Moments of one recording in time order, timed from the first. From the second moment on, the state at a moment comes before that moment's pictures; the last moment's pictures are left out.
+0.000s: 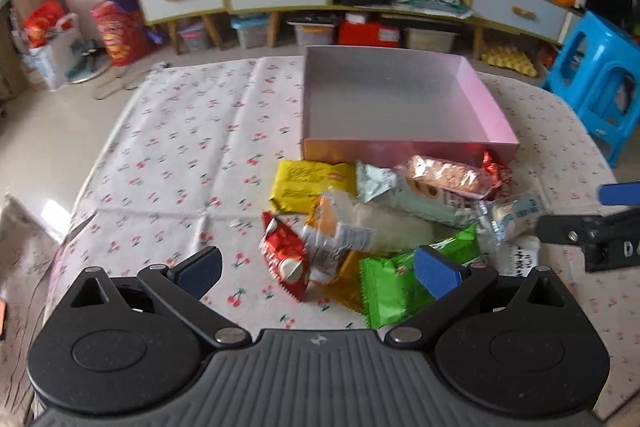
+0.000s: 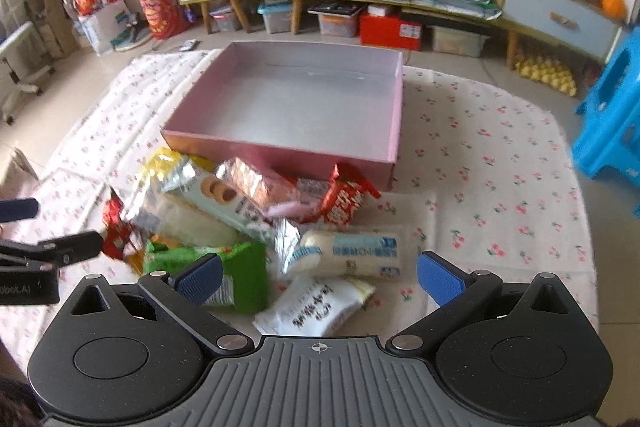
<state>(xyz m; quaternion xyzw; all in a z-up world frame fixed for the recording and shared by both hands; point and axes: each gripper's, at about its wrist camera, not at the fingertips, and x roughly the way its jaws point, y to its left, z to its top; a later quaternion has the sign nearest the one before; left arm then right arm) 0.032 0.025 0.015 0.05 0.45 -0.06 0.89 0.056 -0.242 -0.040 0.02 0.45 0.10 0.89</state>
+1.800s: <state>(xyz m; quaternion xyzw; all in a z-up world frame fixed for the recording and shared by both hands) 0.142 0.057 -0.062 -0.21 0.51 -0.27 0.79 0.137 -0.244 -0.103 0.19 0.47 0.22 0.84</state>
